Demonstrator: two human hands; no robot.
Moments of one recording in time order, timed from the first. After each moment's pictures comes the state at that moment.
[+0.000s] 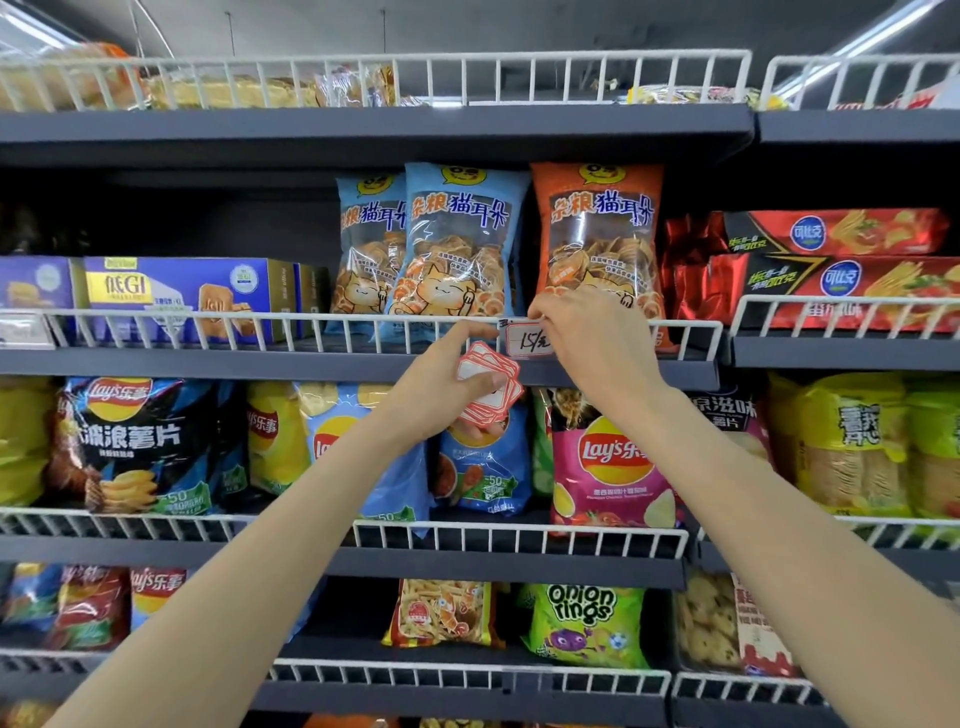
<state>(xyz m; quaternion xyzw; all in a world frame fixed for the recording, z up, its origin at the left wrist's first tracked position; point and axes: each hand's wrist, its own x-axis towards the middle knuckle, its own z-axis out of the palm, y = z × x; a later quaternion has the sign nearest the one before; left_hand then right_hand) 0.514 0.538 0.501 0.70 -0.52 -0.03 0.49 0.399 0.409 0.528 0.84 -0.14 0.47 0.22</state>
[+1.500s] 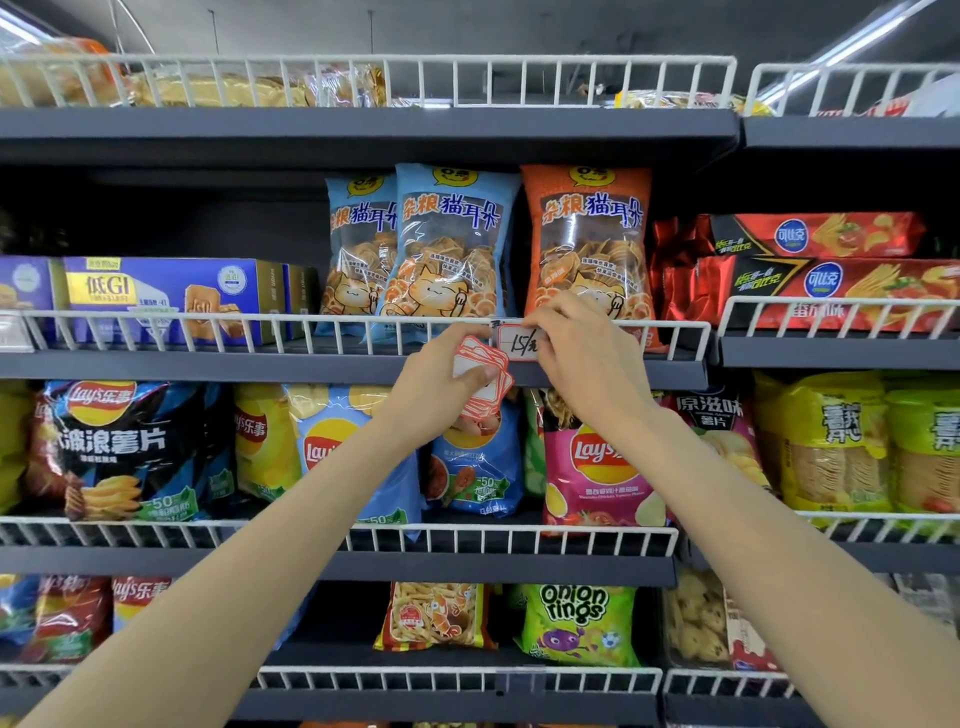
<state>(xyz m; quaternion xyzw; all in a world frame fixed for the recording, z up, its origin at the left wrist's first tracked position) 0.507 0.535 0.501 0.69 -0.52 0.02 0.50 0.396 0.414 0.513 0.85 -0.14 0.48 0.15</state>
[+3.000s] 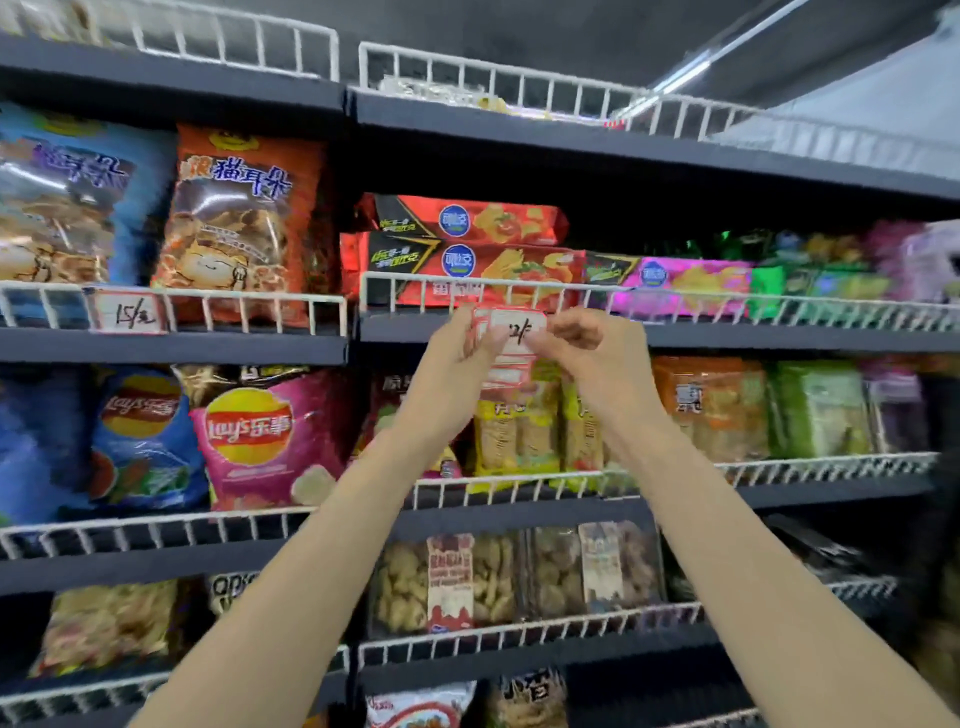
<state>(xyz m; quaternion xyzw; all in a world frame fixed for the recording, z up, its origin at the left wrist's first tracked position) 0.235 0.326 0.486 0.53 -0.55 -0.11 0.64 0.115 0.253 0.499 0.74 -0.16 0.57 -0.33</state>
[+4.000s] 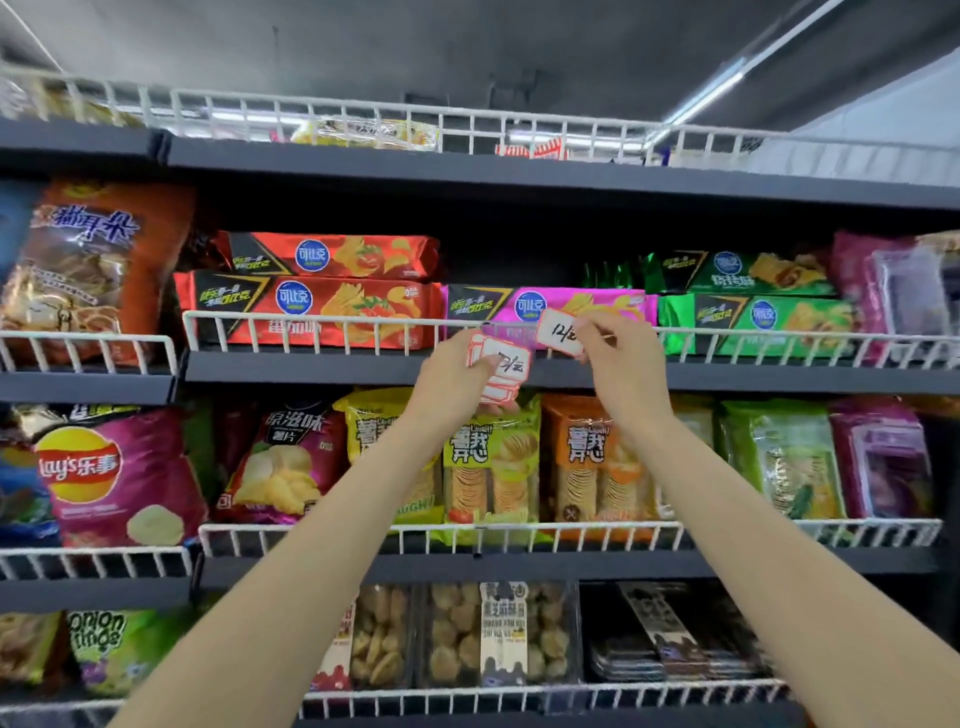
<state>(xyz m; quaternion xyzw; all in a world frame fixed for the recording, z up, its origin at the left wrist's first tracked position) 0.117 0.174 0.519 0.65 -0.49 -0.03 0.58 -0.001 0.066 0.528 0.77 -0.18 0.58 -0.22</state>
